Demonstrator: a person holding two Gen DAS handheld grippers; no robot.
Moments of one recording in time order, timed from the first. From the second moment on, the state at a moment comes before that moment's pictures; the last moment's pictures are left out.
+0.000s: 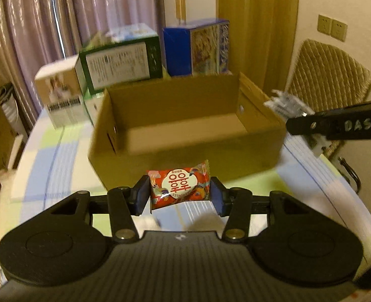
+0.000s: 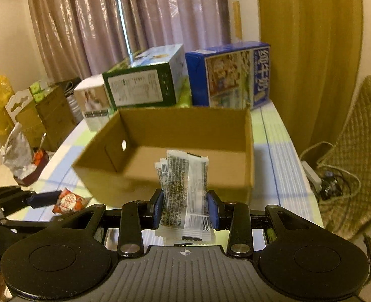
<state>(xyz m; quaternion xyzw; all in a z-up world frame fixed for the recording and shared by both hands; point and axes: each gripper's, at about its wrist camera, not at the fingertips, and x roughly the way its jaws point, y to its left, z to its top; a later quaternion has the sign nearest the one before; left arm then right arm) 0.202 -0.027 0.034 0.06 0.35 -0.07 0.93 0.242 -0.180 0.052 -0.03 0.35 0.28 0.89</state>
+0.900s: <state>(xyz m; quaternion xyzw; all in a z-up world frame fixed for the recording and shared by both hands) 0.391 -0.008 -0.009 0.04 0.39 -0.08 0.92 0.403 -0.130 -0.015 0.03 0.44 0.26 0.86</state>
